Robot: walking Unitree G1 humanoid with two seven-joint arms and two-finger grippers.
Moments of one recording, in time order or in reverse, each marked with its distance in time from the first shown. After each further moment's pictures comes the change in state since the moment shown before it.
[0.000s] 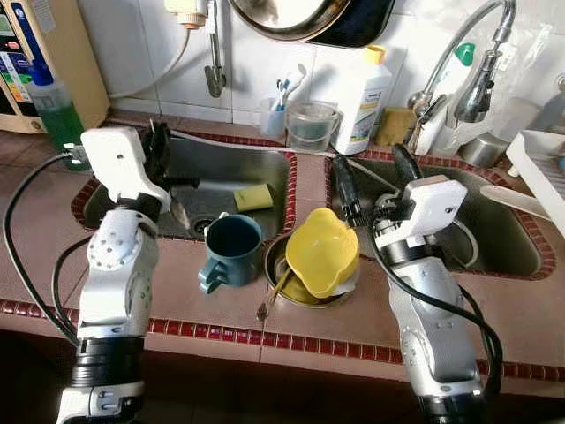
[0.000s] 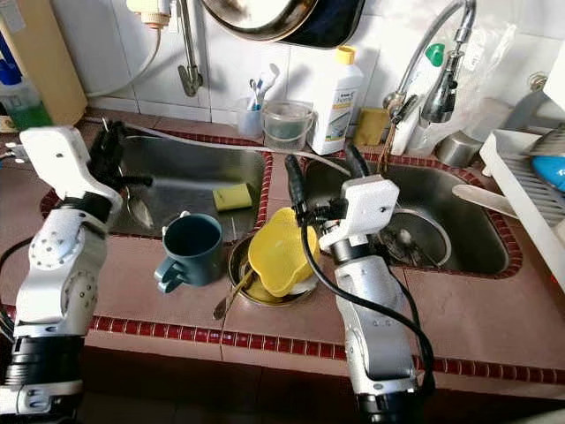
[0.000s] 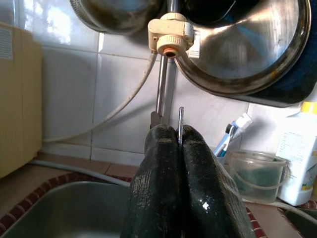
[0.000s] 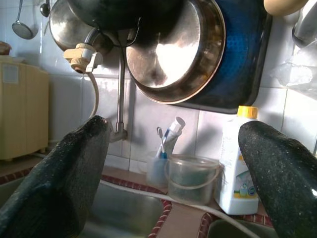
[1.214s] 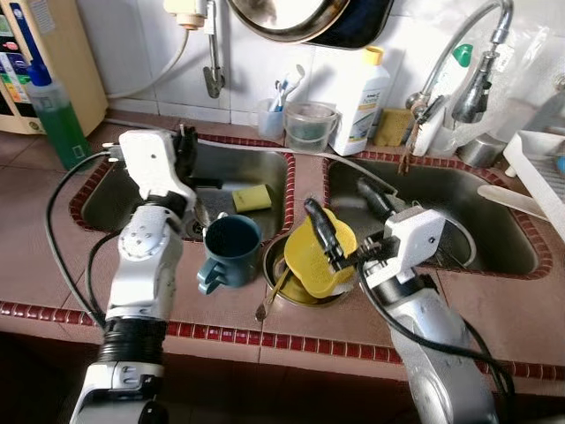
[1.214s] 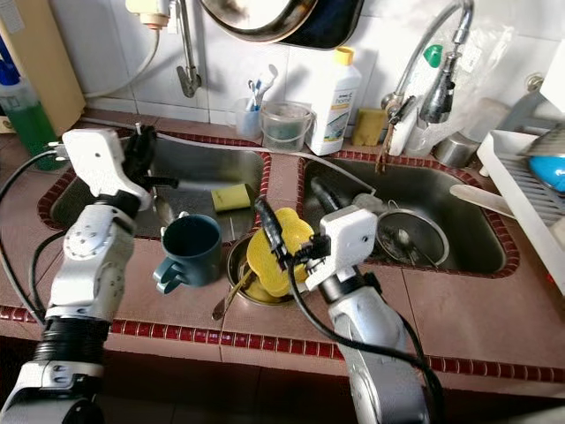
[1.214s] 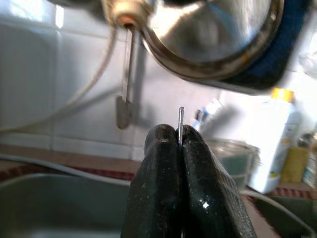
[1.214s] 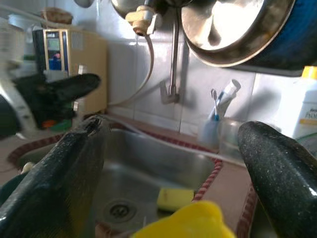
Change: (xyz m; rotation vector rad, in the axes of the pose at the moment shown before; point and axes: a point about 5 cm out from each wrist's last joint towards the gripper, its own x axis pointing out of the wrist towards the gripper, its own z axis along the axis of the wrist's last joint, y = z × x) left arm 0.017 -0.029 -0.029 -0.047 0.049 -0.088; right arm -0.042 0.026 0.004 0.091 0.166 0.196
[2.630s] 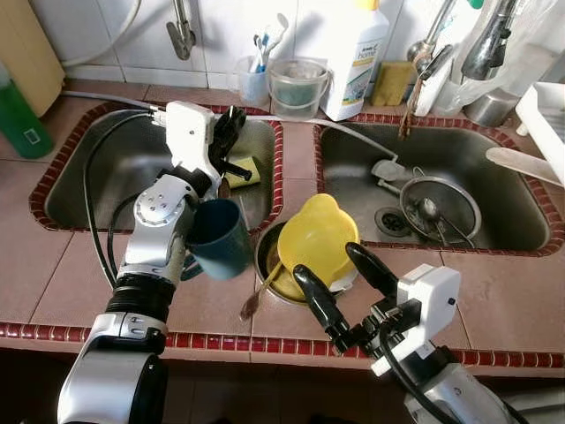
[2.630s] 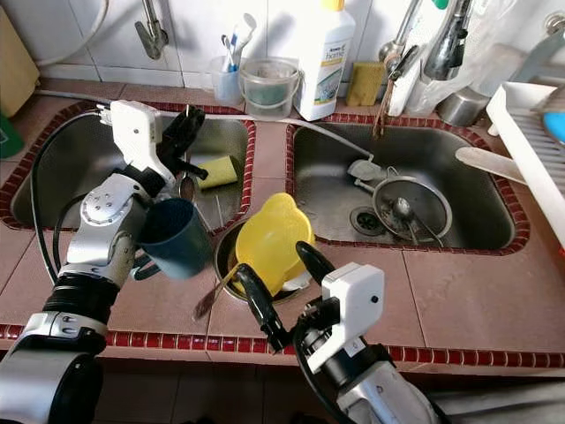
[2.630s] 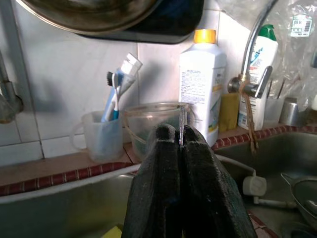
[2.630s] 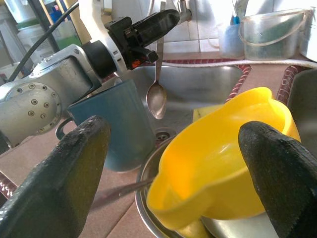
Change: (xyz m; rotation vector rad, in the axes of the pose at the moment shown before) left arm 0.031 -0.016 0.017 0.100 -0.028 -0.322; right arm -0.055 0.035 0.018 0.201 0.186 0.056
